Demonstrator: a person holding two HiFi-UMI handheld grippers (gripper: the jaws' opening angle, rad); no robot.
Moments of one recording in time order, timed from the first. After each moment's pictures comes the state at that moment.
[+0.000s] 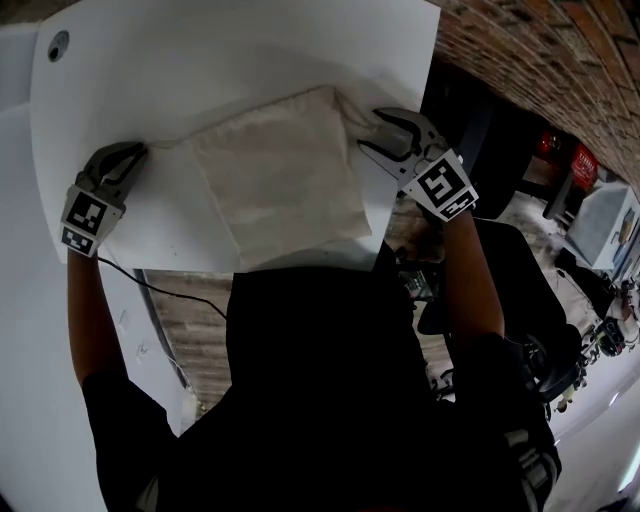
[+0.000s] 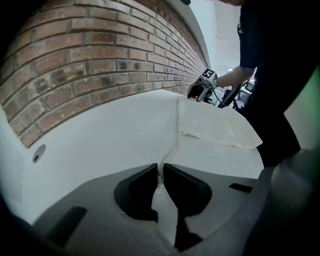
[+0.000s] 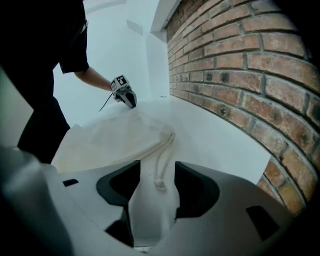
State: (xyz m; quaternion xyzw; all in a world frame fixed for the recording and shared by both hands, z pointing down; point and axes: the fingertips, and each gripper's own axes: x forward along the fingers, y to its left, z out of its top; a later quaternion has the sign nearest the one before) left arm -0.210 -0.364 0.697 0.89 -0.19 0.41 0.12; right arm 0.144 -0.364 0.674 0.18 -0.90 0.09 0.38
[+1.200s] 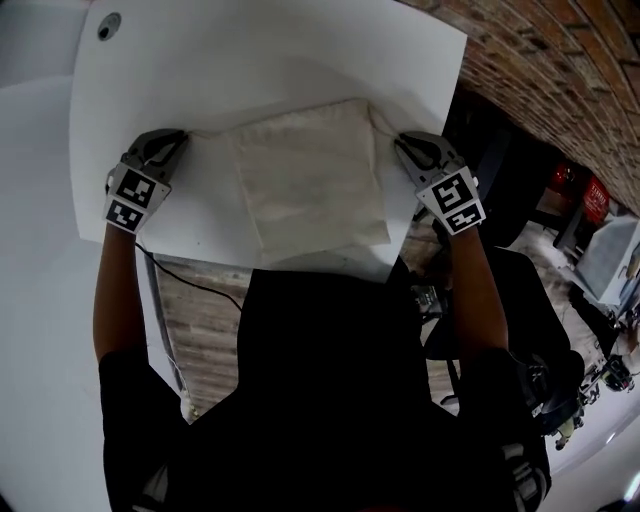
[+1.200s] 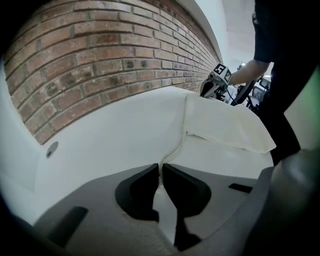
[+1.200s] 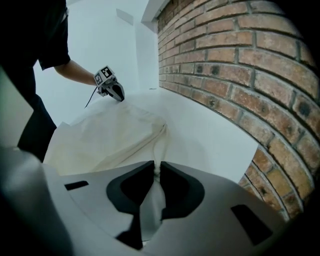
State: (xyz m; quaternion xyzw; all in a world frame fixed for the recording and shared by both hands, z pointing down) left arm -0.203 -0.370 0.697 0.86 -0.26 0.43 0.12; right arm 0.163 -0.370 0.683 0.25 -0.87 0.11 0.41
